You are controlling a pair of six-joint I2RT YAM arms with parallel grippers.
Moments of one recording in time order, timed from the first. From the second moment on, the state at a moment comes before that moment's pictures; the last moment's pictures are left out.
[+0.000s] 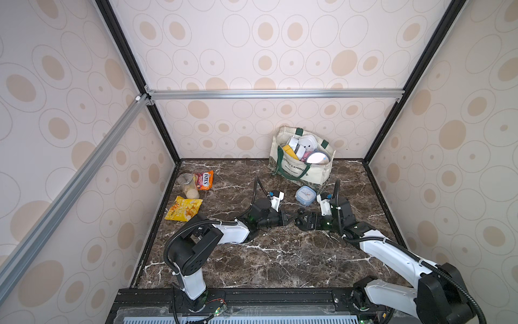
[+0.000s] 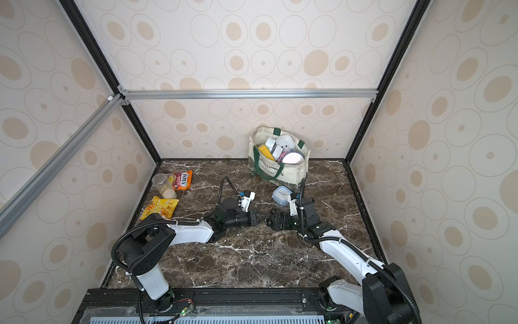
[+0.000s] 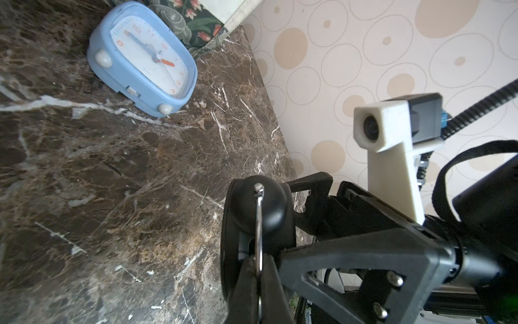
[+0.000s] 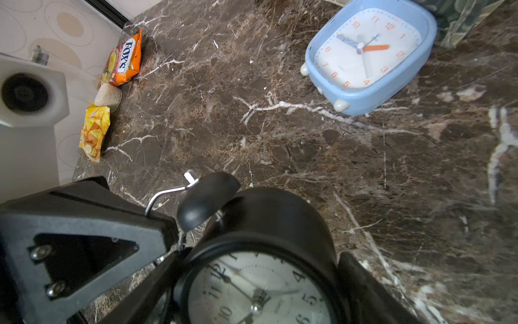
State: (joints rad) left arm -0.76 1.75 0.81 0.64 0.46 -0.92; right arm 0.40 1.15 0.61 -0.17 -0.25 0.47
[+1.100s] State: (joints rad) left arm -0.59 2.01 1.57 0.59 0.17 -0.79; right arm 0.42 0.95 0.53 -0.12 -0.03 0.43
